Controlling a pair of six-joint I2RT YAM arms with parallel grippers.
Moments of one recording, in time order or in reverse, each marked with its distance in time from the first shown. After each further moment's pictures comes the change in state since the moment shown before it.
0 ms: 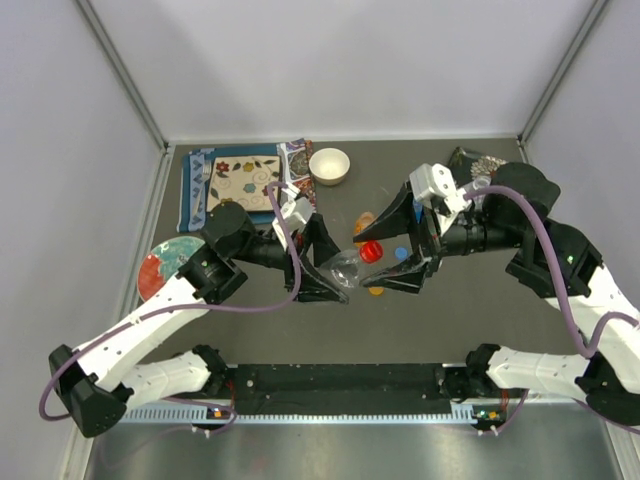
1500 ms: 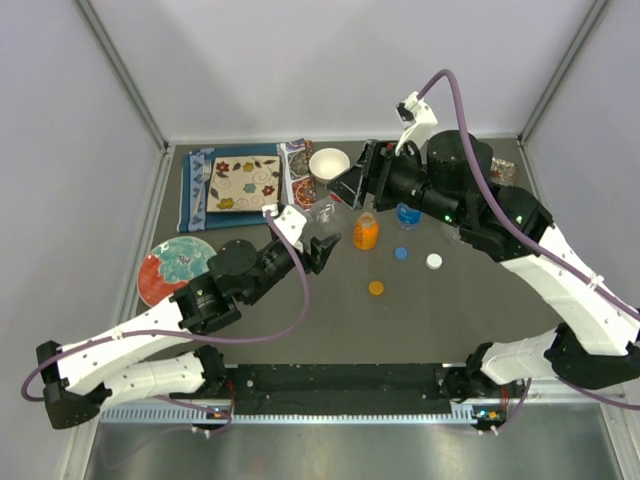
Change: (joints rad) left arm -0.303 -0.132 -0.076 -0.183 -1.394 0.522; right arm 0.039 0.270 0.249 -0.136 0.880 0.629
